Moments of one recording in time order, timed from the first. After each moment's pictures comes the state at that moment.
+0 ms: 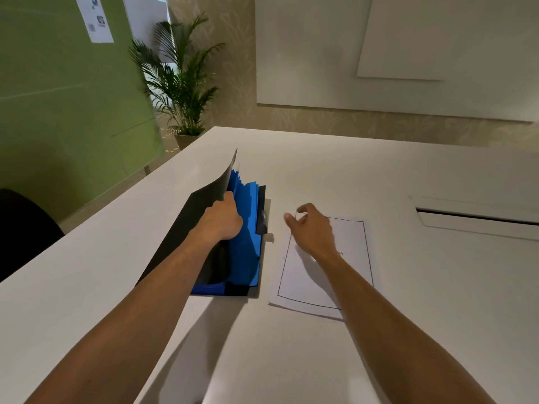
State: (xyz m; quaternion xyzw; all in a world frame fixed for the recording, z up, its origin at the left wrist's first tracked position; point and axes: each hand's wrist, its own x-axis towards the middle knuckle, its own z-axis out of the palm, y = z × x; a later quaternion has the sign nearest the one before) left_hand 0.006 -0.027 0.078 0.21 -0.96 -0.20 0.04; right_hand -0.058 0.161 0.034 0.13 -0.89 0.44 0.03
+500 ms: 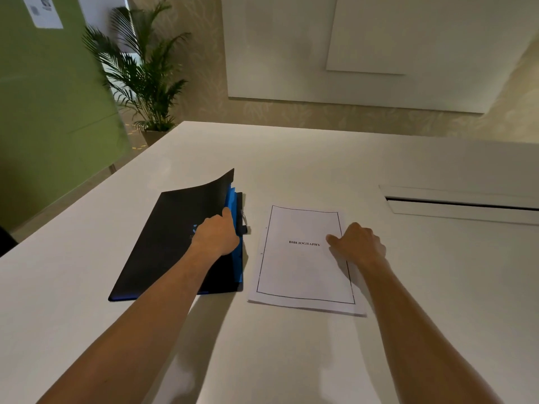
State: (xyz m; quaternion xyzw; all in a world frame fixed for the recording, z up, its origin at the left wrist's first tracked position) left_hand -0.008 0.002 0.034 0.15 -0.98 -0.09 -0.01; right_hand -0.069 0.279 0.026 -0.07 -0.98 0.19 -0.02
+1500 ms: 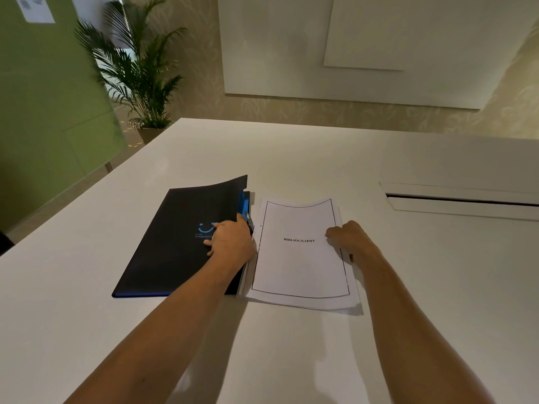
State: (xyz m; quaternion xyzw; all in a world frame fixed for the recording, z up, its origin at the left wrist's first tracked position) left_hand -0.026 0.027 0.004 0.19 -0.98 -0.02 -0.07; right_hand -0.079 0.268 0.024 -0.11 -0.88 0.45 -0.12
